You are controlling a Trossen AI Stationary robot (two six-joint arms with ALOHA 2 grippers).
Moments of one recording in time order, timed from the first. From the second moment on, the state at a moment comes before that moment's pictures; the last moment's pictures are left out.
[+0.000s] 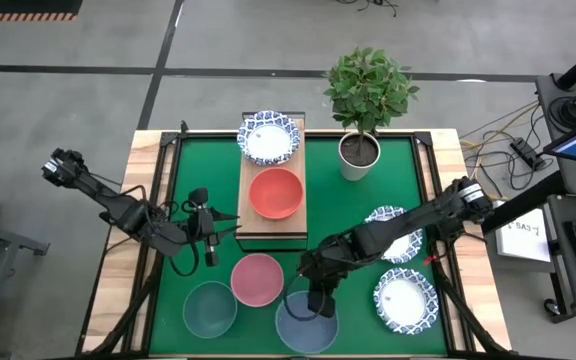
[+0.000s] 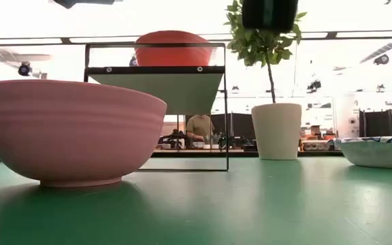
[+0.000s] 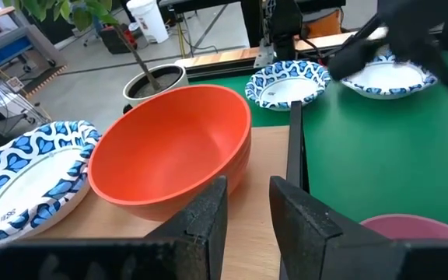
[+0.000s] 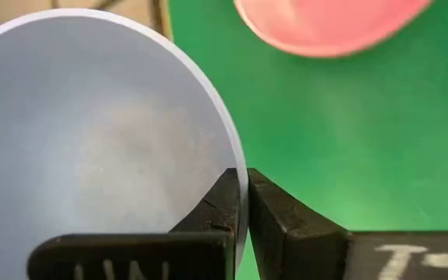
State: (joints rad) left arm -0.56 0.98 0.84 -0.38 -0.81 -0.15; right arm 0.36 1.80 1.57 -0.68 -0.26 0.72
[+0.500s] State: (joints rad) left arm -0.56 0.98 0.84 -0.38 -0.81 -0.15; right arm 0.29 1.80 1.97 -0.86 -0.03 0.56
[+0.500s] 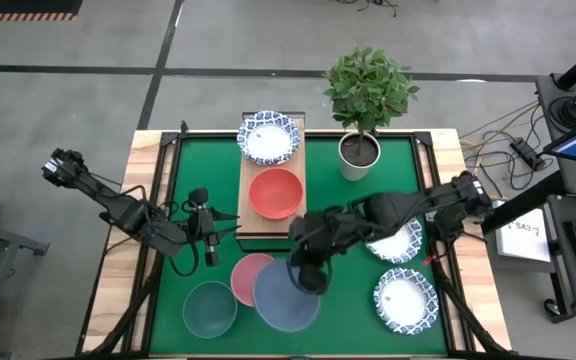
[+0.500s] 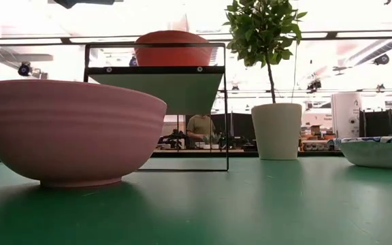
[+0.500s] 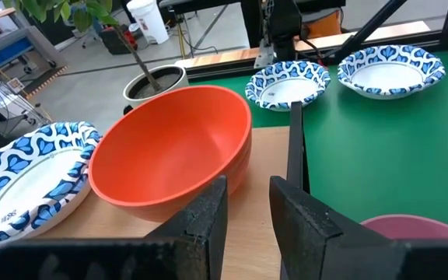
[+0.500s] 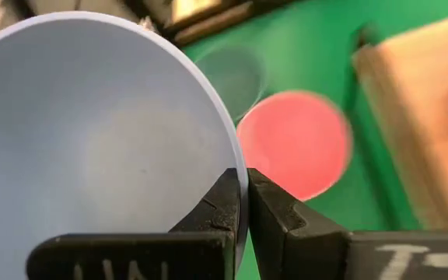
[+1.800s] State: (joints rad) left arm -0.56 0.93 0.84 -0.61 -0.91 -0.33; right arm -0.19 1.90 2.14 -1.17 0.02 0.55
